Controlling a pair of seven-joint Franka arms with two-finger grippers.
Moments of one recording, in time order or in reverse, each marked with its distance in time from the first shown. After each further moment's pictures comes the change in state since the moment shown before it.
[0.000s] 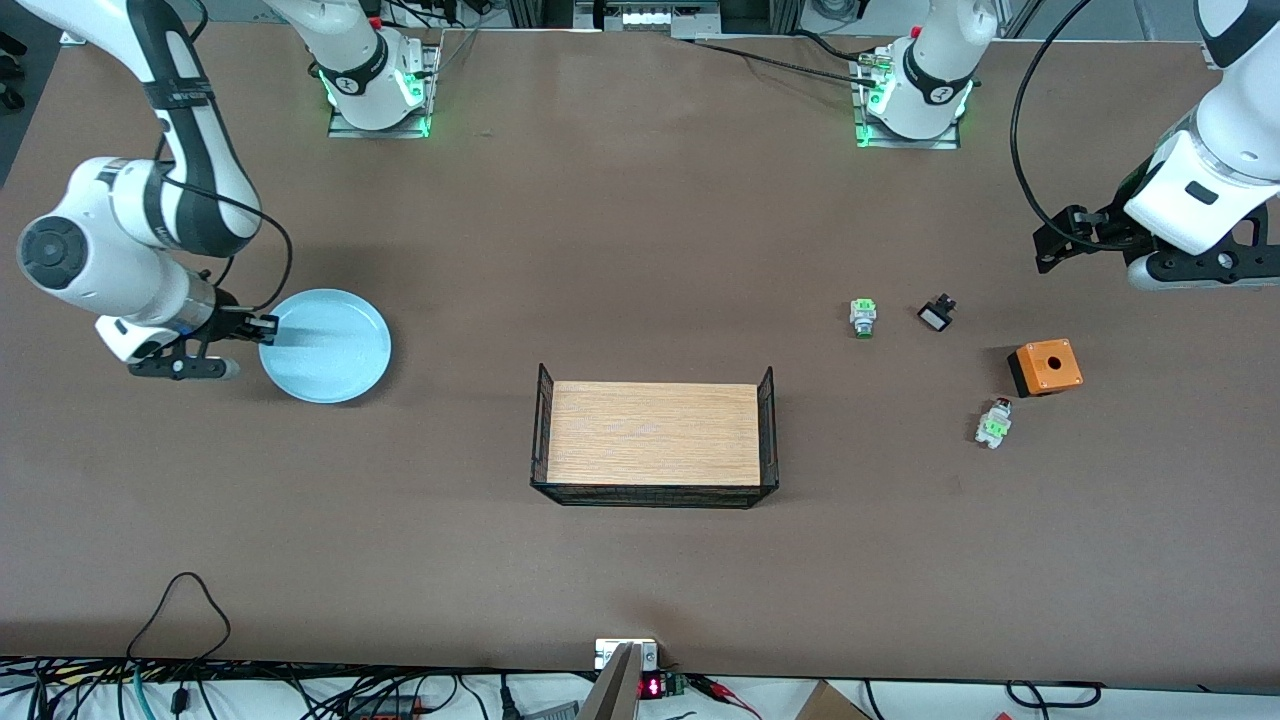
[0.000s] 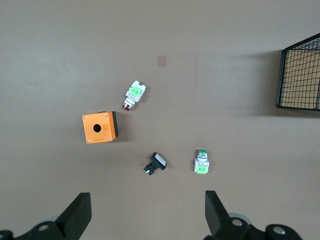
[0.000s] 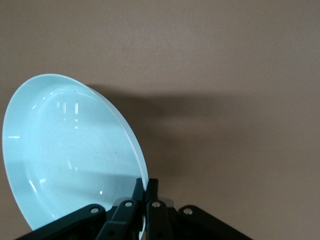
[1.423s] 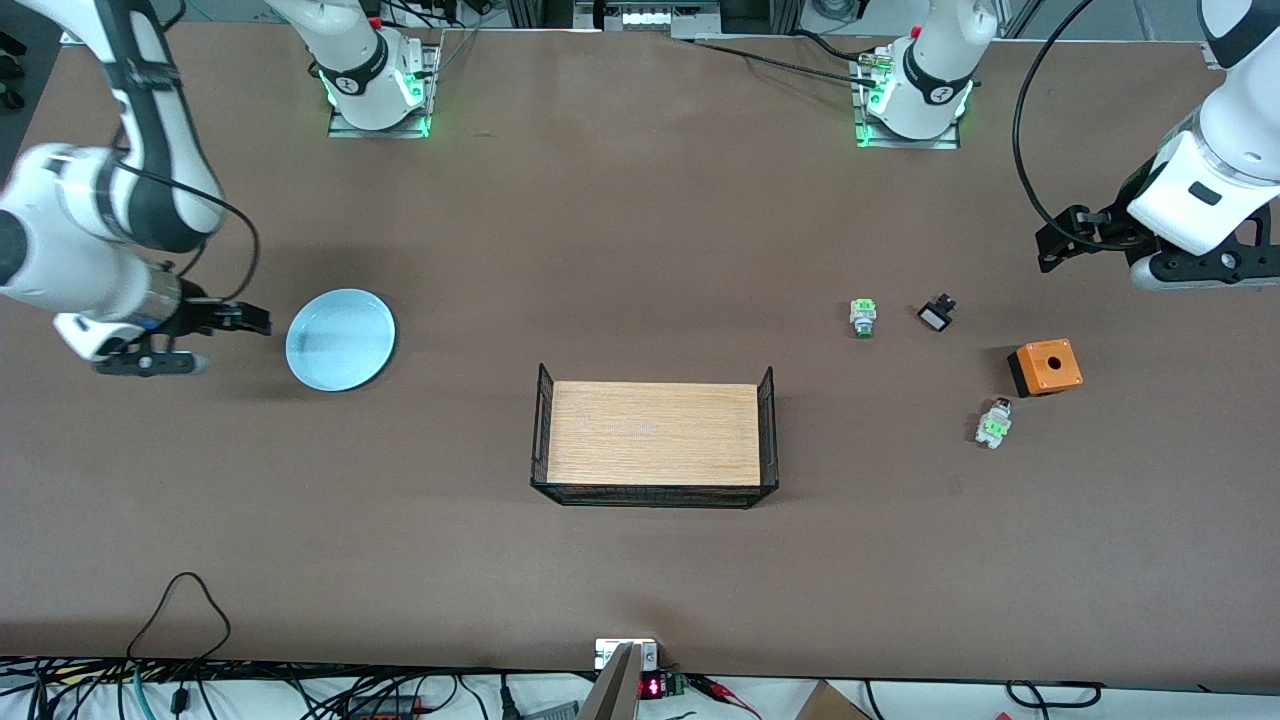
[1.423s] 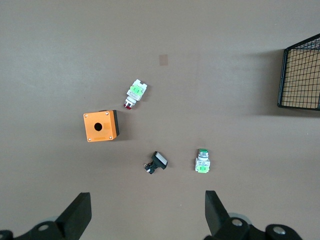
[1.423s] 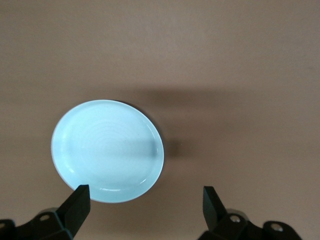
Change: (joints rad) left arm 0.002 0.000 0.002 0.000 0.000 -0.004 0.000; right arm -0.052 -0.045 0.018 0.216 0.002 -0.304 -0.062
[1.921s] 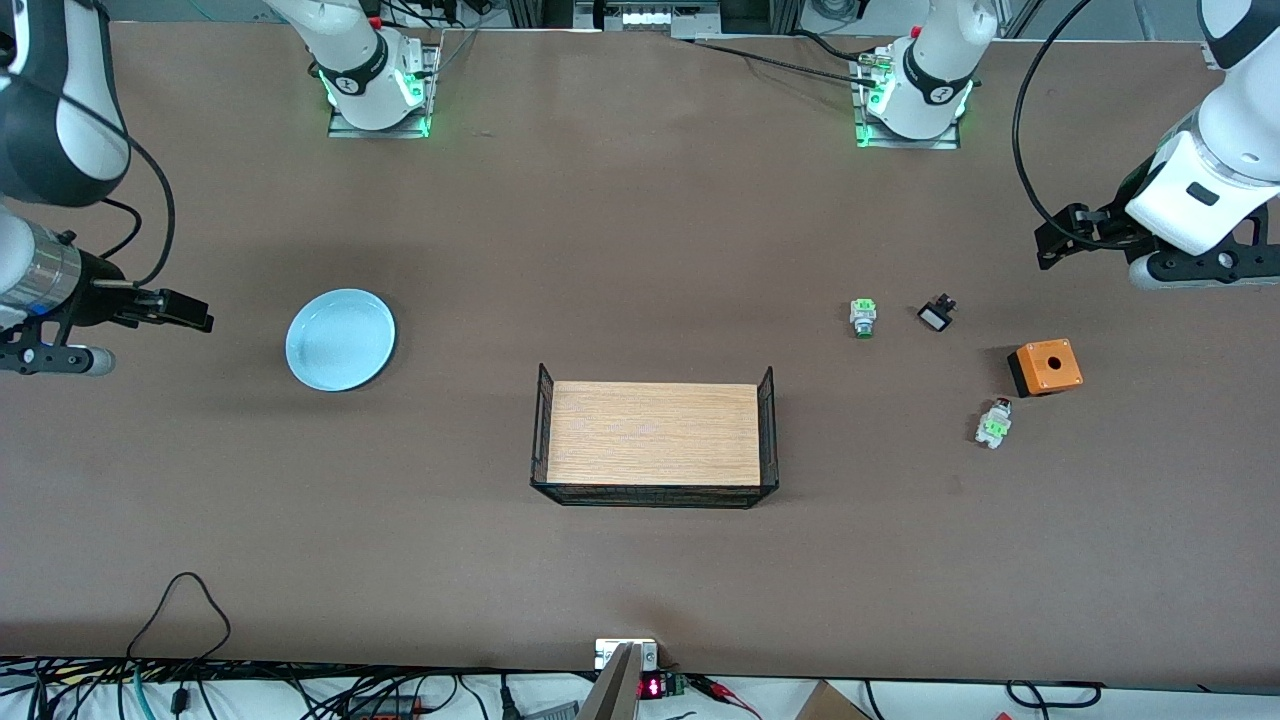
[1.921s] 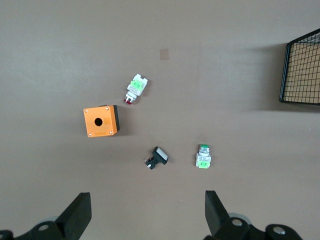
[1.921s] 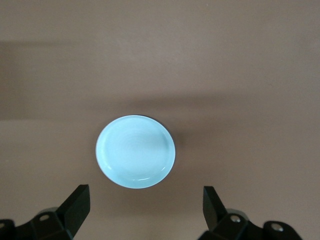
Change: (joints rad) left arm 0.000 0.000 0.000 0.000 0.000 -0.025 0.000; right arm 0.059 -0.012 0.006 0.316 0.003 -0.289 0.131
